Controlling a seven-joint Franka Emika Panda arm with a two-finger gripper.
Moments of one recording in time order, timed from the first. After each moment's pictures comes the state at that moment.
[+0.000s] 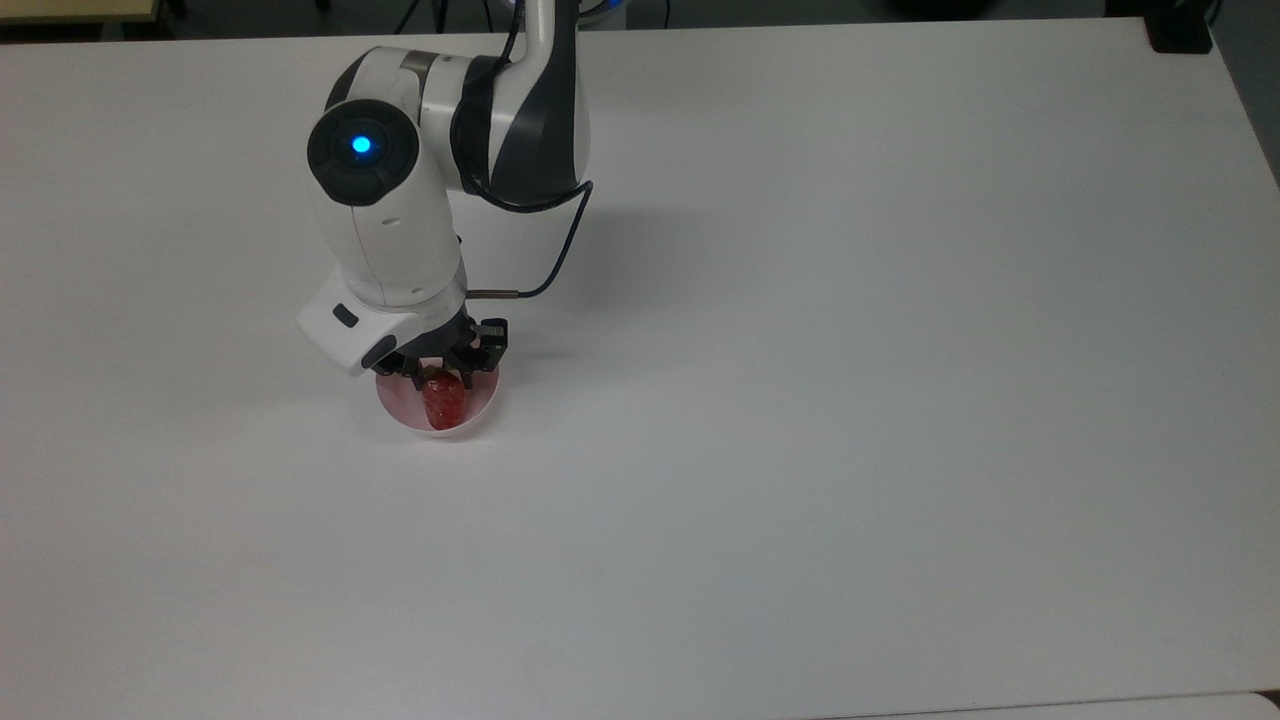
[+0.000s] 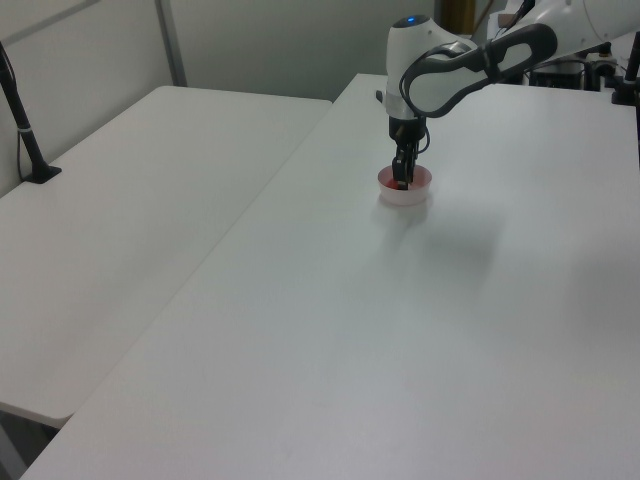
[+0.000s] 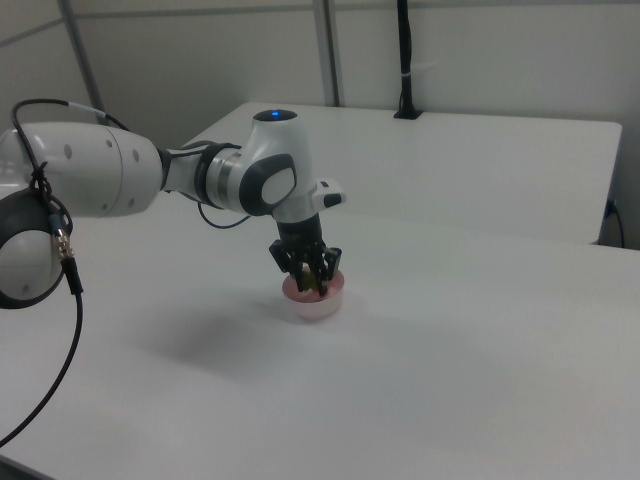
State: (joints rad) arm 0.02 0.58 -0.13 -1.50 0.04 2.11 -0.20
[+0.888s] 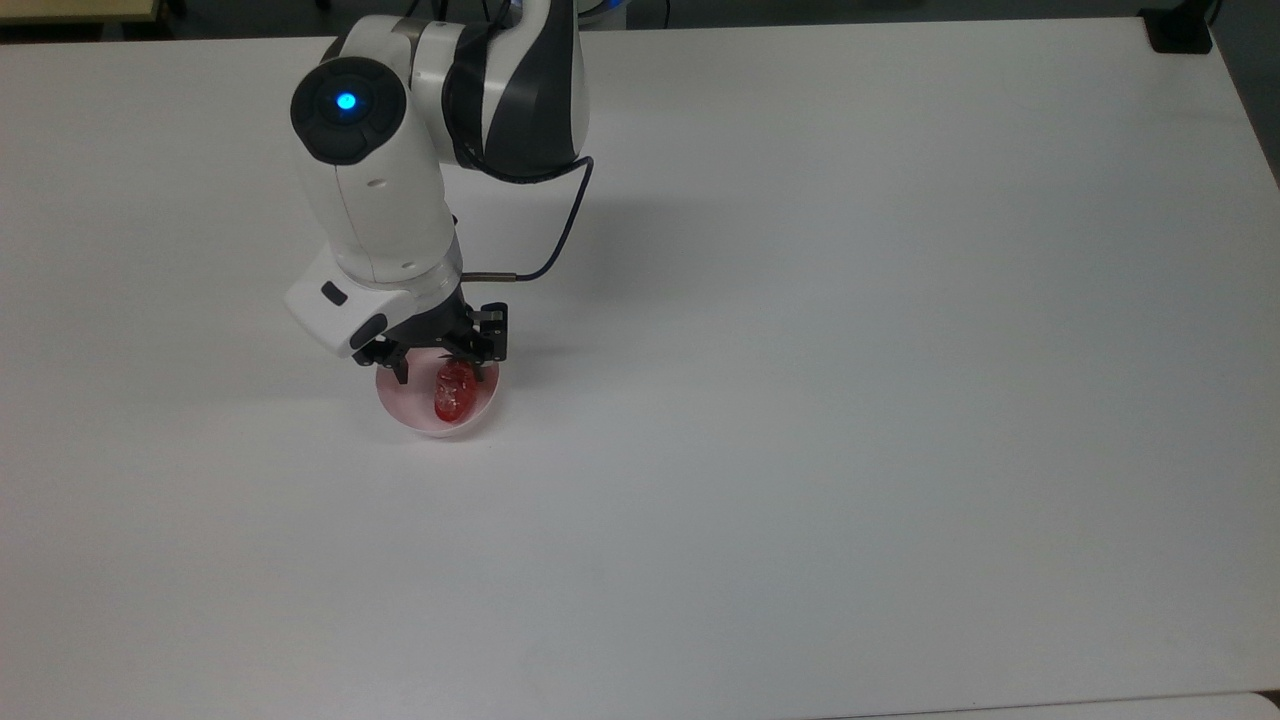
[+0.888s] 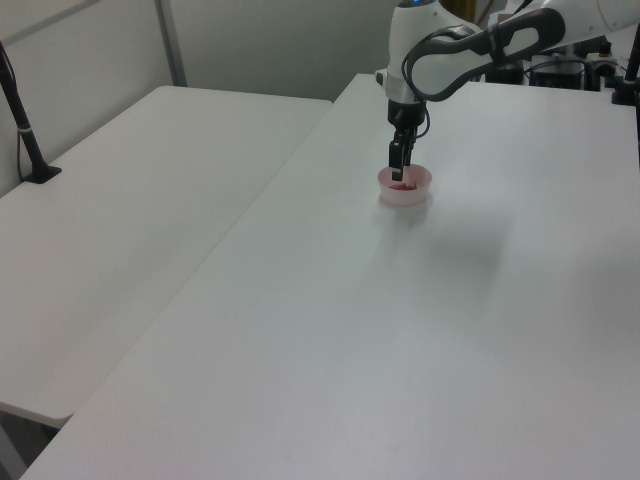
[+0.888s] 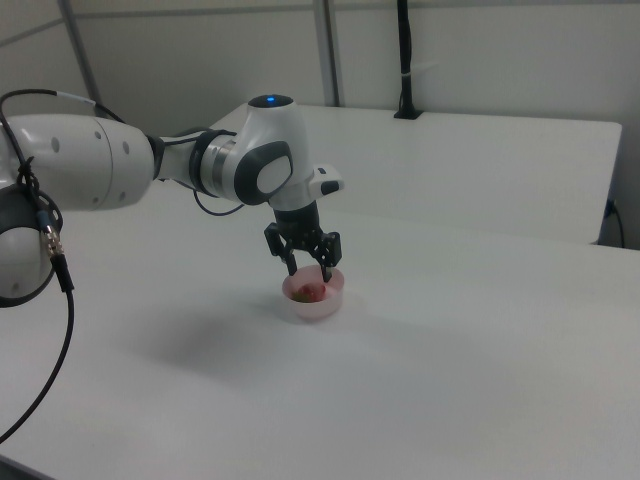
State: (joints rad) arm 0.02 0.55 -0.13 -1.50 0.06 2.11 -0.20
